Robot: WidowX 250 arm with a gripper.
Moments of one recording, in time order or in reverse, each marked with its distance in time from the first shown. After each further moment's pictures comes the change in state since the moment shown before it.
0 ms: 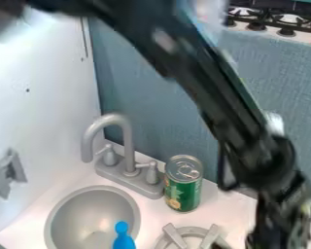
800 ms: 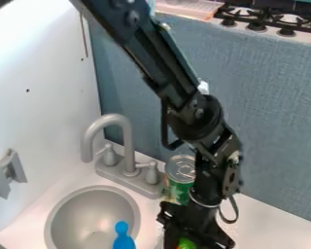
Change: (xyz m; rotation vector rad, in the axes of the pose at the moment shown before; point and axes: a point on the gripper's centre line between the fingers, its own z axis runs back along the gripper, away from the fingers) arm 0.011 0.073 -0.022 0.003 0.045 0.152
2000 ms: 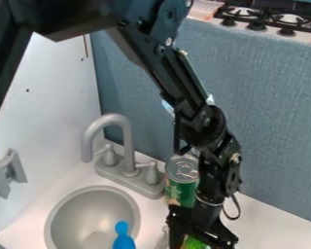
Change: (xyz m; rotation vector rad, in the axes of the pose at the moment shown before) arm 0.031 -0.001 -0.023 -0.057 0.038 0.030
